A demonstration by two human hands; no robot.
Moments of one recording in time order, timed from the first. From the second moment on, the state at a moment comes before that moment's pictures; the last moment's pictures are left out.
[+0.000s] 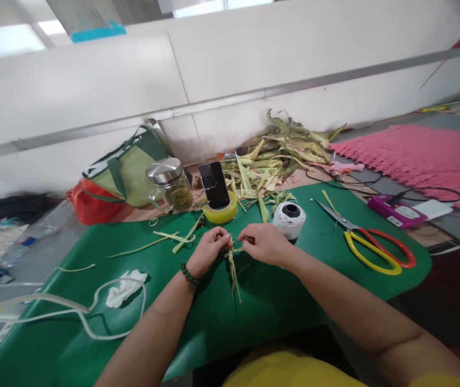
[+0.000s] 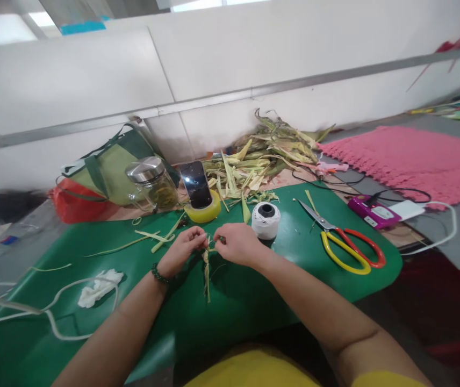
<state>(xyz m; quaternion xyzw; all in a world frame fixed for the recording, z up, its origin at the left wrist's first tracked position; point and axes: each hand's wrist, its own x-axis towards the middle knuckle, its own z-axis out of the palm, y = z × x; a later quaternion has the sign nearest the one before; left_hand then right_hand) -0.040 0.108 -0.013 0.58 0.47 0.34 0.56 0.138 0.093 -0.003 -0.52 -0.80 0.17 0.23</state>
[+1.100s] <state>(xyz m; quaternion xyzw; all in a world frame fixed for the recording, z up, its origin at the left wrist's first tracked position) -0.037 0.100 -0.017 0.73 0.49 0.26 0.40 0.117 0.104 -0.004 -0.50 -0.75 0.29 0.32</state>
